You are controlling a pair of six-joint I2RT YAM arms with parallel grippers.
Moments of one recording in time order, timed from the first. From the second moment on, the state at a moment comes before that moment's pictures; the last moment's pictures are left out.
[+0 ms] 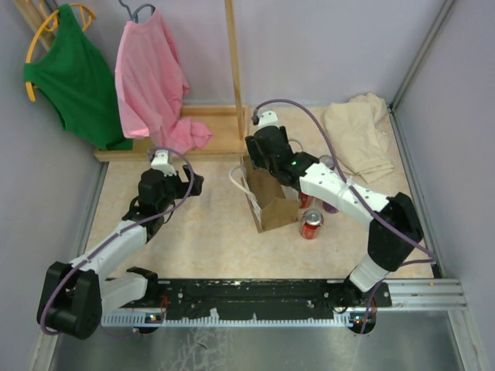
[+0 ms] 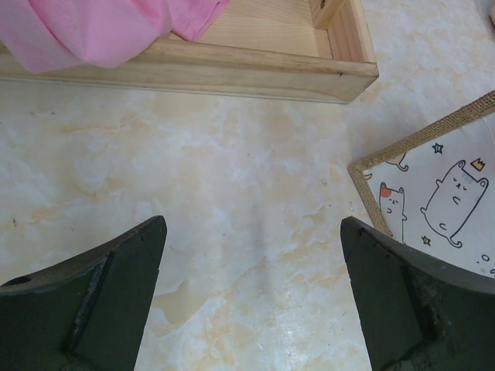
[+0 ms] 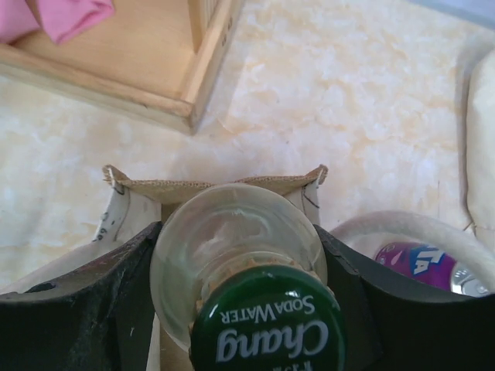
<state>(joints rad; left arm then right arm) -0.31 1.08 0.48 0.27 -0.04 -0.35 0.76 1.62 1.32 -0.28 0.47 0.16</state>
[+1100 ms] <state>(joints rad) -0.31 1.08 0.48 0.27 -0.03 -0.35 0.34 1.56 1.59 -0.22 0.57 0.02</state>
